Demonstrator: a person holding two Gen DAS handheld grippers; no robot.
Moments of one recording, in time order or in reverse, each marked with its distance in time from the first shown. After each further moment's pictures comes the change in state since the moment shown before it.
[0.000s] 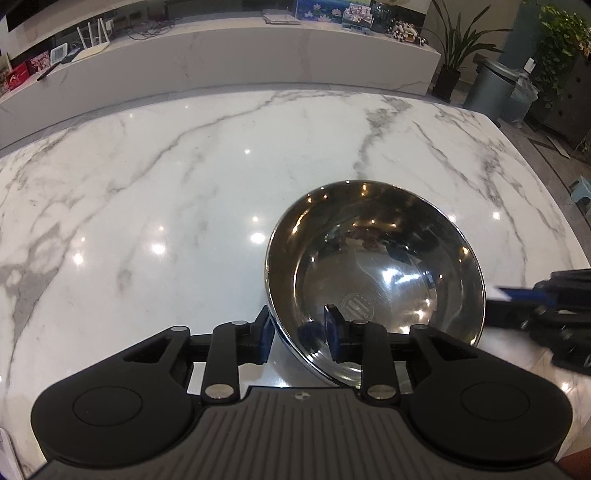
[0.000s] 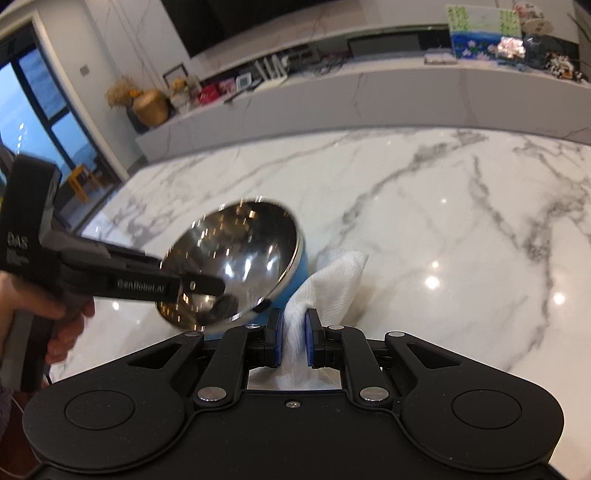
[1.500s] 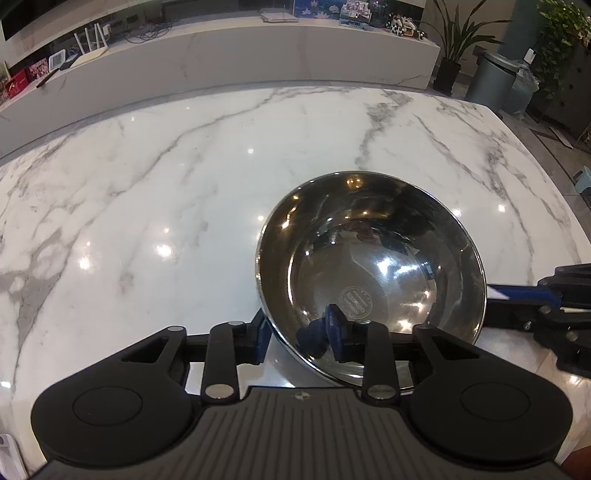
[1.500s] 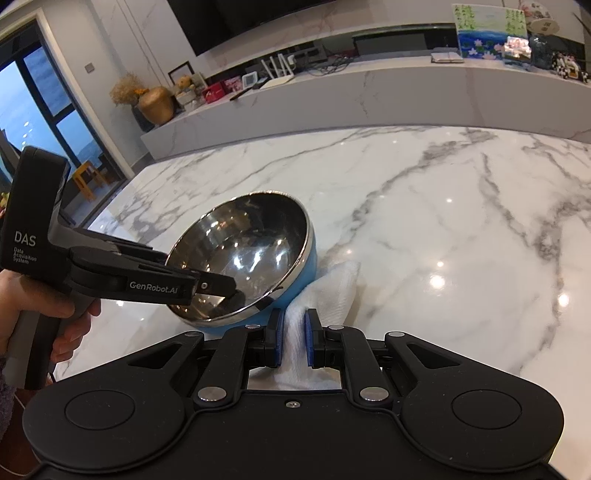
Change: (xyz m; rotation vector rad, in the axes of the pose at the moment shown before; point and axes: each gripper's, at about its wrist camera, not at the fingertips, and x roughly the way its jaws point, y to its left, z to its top) left arm 0.001 -0.001 0.000 0.029 -0.001 0.023; right arm -0.009 0.000 -0.002 0.011 -0.071 0.004
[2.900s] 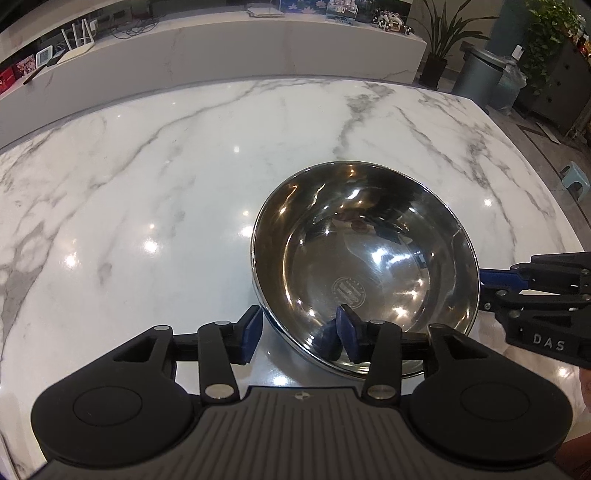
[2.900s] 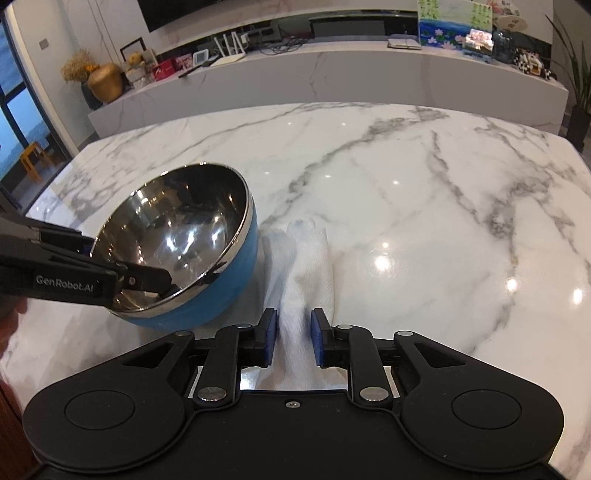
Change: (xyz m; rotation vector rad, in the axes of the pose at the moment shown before) left arm 0.002 -0.011 -0.006 0.010 0.018 -0.045; right arm 0.024 -0.005 -0.011 -0.016 0.101 -0.193
